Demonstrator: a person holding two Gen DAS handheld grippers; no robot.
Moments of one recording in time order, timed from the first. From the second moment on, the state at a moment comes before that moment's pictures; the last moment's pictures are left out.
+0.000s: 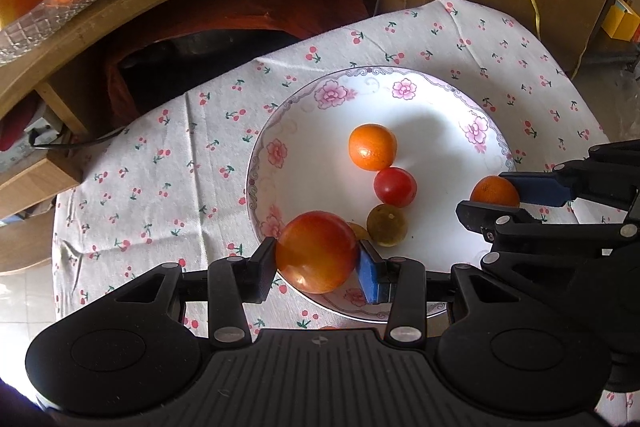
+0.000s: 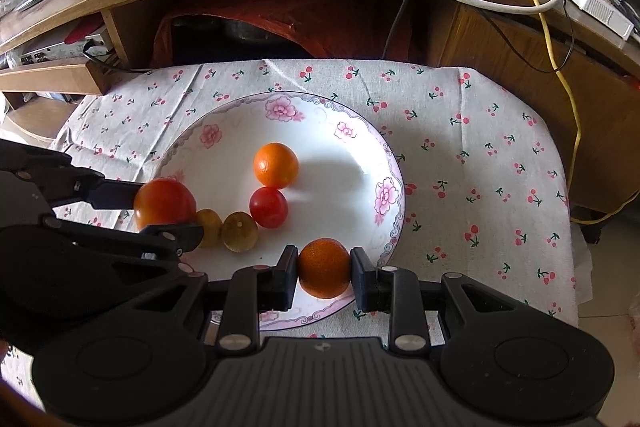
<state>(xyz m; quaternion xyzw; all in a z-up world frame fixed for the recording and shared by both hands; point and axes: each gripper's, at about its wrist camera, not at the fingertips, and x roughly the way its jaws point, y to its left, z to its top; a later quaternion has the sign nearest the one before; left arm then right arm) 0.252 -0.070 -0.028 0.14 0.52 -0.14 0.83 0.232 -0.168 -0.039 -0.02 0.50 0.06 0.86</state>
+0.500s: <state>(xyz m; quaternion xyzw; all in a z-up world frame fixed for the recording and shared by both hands) 0.250 -0.070 -0.025 0.14 0.51 -0.13 0.84 0.232 -0.171 -0.036 -0.01 0.50 0.05 0.87</state>
